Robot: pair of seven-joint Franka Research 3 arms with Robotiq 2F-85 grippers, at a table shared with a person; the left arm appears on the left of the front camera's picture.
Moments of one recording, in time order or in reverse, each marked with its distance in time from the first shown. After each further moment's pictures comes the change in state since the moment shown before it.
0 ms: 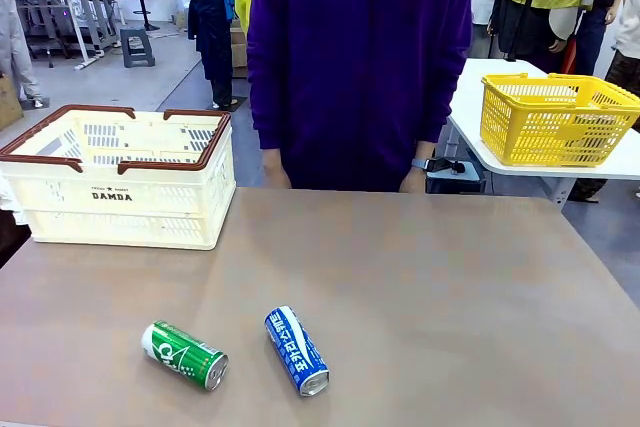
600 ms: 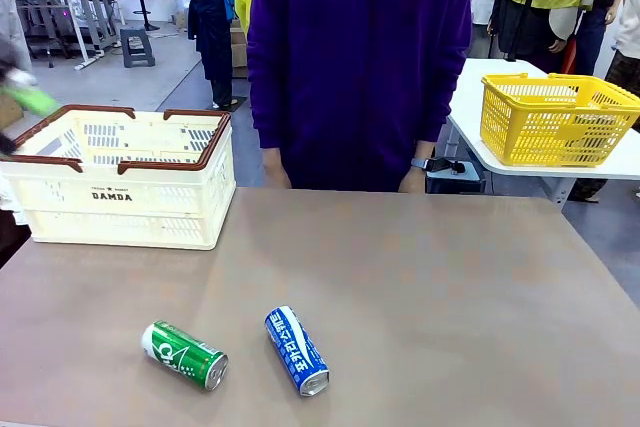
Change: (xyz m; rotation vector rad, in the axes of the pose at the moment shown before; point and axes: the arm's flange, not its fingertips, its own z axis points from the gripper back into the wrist) left arm 0.011 -0.239 -0.294 0.652 0.198 -0.145; right arm 0.000 -0.001 0.000 -0.001 -0.001 -0.002
